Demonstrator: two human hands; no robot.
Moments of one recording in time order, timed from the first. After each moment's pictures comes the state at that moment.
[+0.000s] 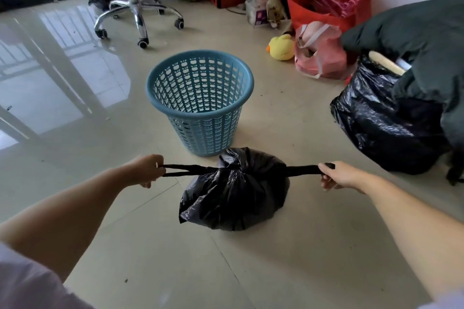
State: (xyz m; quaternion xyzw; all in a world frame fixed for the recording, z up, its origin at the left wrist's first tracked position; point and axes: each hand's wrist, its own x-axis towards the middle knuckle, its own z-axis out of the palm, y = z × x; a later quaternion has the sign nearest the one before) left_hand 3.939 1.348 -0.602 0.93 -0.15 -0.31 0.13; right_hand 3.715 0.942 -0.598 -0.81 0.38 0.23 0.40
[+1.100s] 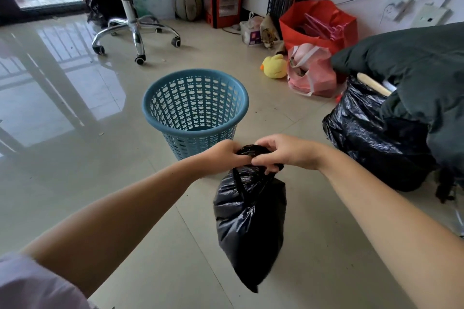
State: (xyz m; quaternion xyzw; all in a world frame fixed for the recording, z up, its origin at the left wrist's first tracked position) left_hand 3.878 1.194 -0.516 0.81 -0.35 -0.31 0.36; right_hand 3.794 1.033 -0.486 -0.84 0.02 0.22 0.50
